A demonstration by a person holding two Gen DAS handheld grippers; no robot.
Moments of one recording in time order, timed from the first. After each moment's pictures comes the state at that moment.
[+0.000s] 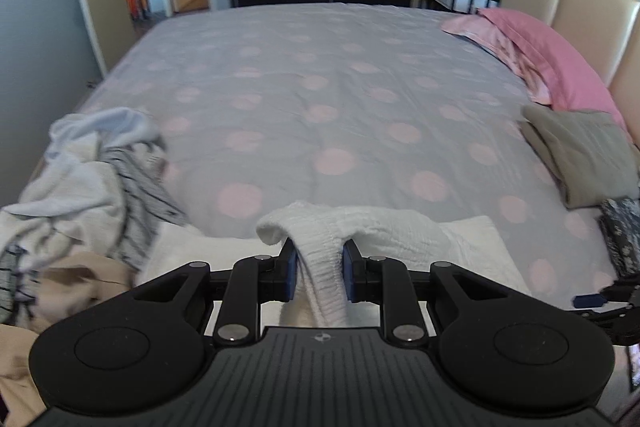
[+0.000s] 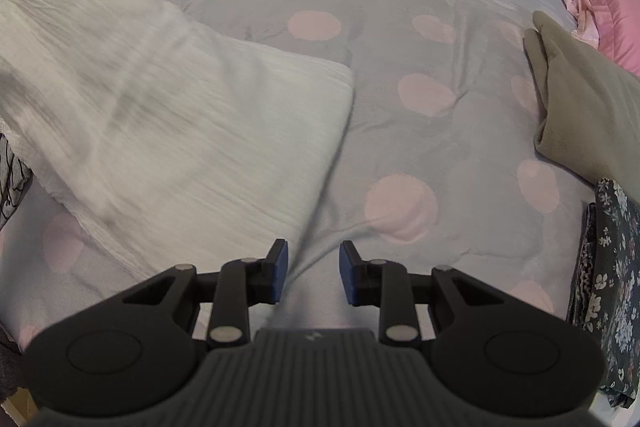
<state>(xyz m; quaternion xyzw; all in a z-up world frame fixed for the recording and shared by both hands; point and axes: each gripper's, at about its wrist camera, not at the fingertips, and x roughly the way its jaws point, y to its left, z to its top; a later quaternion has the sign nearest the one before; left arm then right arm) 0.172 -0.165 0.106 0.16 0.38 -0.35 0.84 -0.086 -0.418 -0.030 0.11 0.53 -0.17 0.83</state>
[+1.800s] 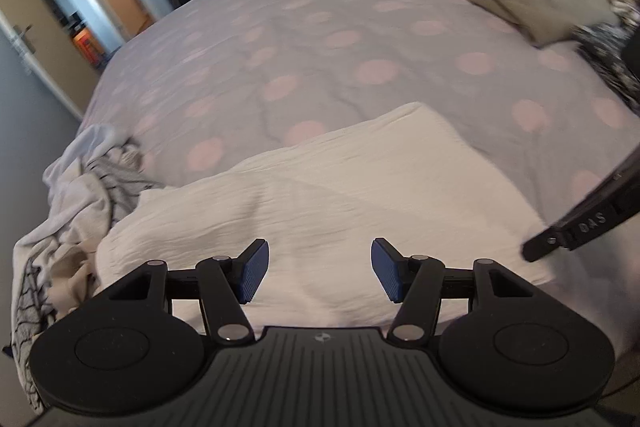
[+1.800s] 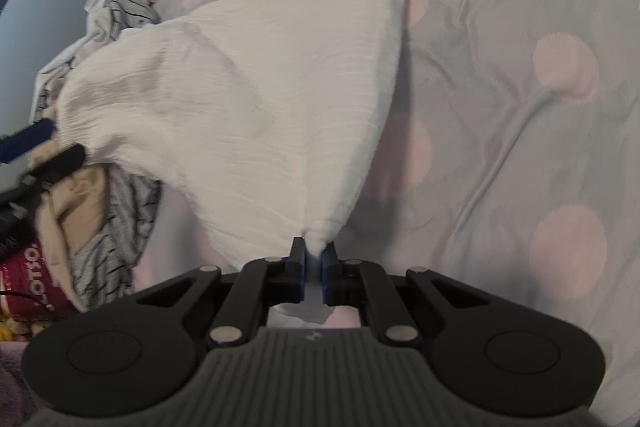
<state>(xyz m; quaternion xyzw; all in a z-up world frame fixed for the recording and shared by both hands) 0.027 -0.184 0.043 0.36 0.34 -0.41 0.76 -0.085 -0.348 -0.047 0.37 0.53 -0.08 0.76</state>
